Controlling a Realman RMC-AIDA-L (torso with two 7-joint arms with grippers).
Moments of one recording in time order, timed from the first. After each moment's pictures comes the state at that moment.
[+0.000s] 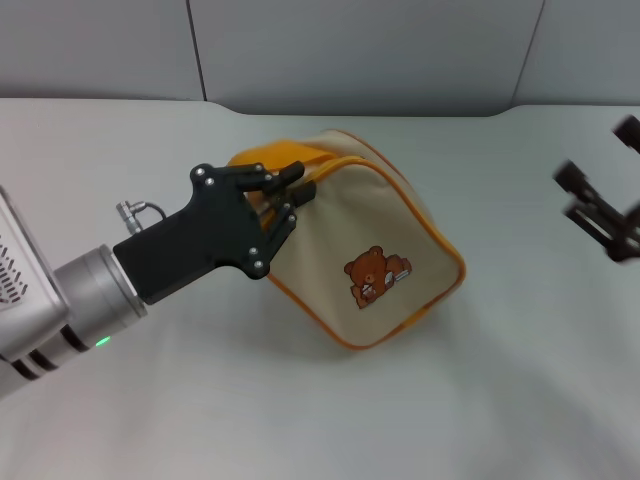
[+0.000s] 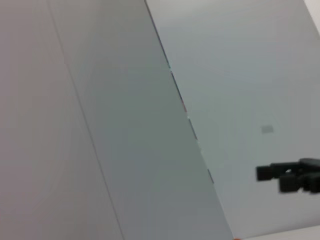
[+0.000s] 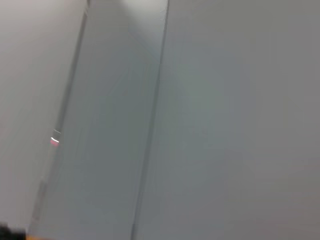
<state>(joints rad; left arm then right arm) -0.59 -2.08 0.71 0.13 1.50 1.56 -0.30 0.40 2.08 -0.15 -0.18 -1.72 -1.70 0.41</state>
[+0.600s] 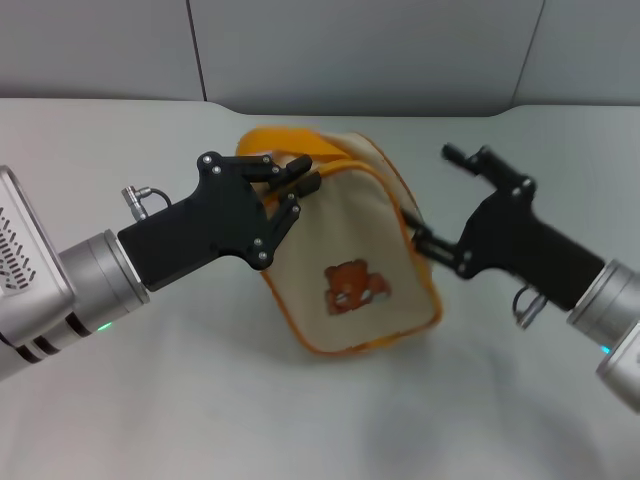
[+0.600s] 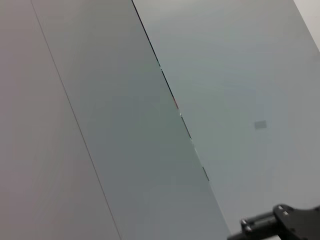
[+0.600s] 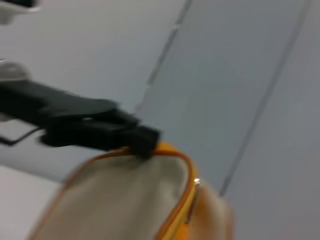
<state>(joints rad) -0.61 -2.08 0.73 0.16 1.50 1.55 -0.31 0.57 2.09 -0.33 -0.01 -1.74 -1.43 -0.01</state>
